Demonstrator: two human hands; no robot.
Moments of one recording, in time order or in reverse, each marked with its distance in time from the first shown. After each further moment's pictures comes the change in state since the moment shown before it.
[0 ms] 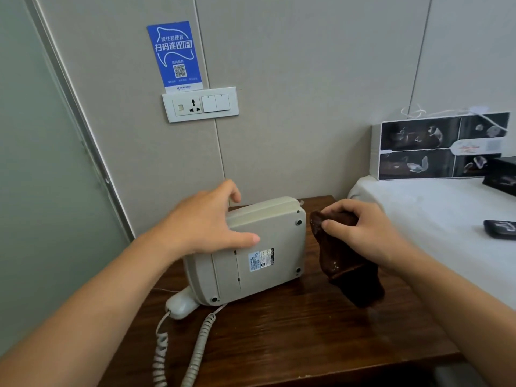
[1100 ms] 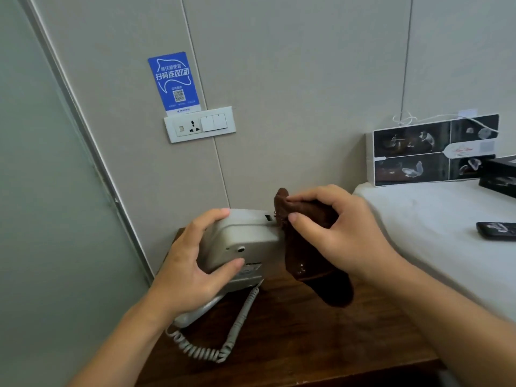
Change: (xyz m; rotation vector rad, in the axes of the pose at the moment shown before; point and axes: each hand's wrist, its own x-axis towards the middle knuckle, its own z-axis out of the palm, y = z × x) left_hand -0.061 -0.007 0.040 -0.435 0.443 0.252; right_hand -0.033 -0.076 0.007 0.021 0.155 -0.337
